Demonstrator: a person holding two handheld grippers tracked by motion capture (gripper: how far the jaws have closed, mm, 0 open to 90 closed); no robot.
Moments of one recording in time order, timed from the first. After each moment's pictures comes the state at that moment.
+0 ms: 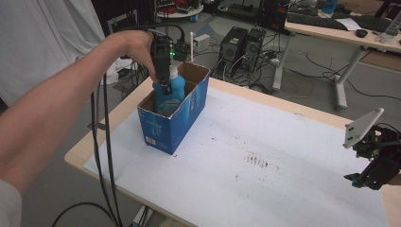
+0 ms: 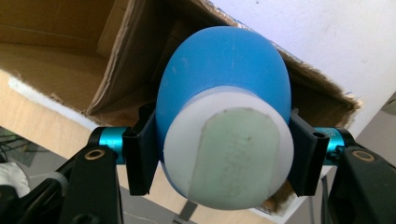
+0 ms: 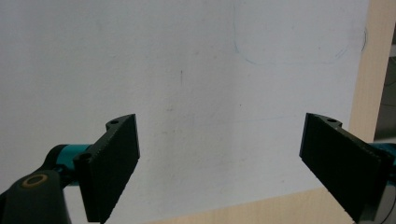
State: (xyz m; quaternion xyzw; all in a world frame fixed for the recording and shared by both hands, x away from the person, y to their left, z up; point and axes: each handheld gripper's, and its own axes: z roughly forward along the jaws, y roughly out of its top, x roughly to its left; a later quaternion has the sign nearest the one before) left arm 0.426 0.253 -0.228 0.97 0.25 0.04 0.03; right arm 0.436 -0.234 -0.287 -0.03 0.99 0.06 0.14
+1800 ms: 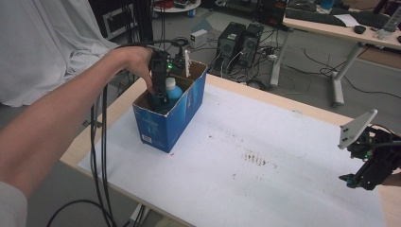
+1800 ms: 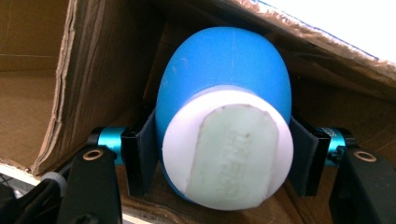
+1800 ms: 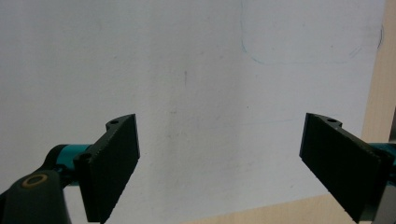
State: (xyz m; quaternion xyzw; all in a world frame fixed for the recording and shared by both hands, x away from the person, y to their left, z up) left arm 0.434 0.257 -0.275 0.98 0.21 0.04 0.04; right arm 0.440 -0.231 -0.298 -0.03 0.99 0.06 0.12
